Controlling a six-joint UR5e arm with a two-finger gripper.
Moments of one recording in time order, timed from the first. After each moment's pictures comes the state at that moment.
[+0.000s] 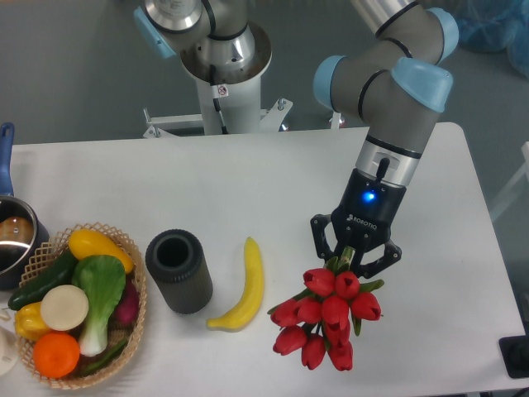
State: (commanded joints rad) arm 2.67 -1.94 -1.57 -0.75 0.86 0.98
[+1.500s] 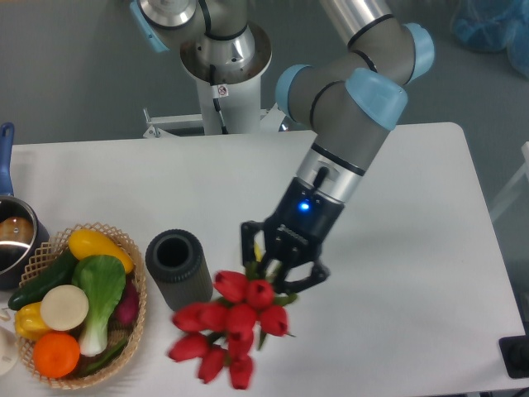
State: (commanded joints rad) arm 2.52 -1.93 -1.52 -0.74 0.51 0.90
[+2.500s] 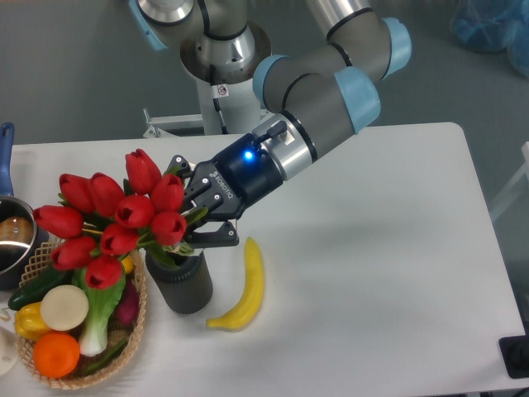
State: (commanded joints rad) arm 2.50 -1.89 -1.65 -0.74 0.14 1.07
